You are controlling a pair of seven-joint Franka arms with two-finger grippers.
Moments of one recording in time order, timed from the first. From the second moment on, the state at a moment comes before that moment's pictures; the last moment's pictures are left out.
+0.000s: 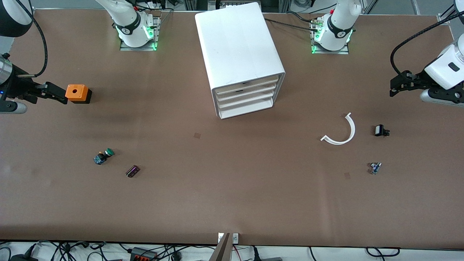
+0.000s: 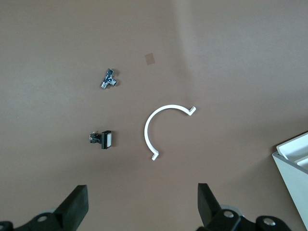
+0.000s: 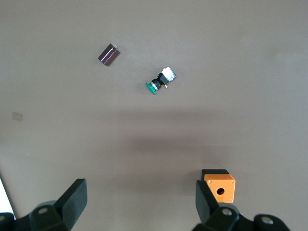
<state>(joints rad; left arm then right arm) 0.01 -0.02 -0.02 -1.70 0.02 1.66 0.16 -0.02 0.06 0.00 -1.65 -0.03 1.67 -0.03</state>
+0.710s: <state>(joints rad) 0.01 0.01 -0.02 -1.64 -0.01 1.61 0.08 -0.02 0.06 0.00 -1.65 -0.03 1.67 -0.03</state>
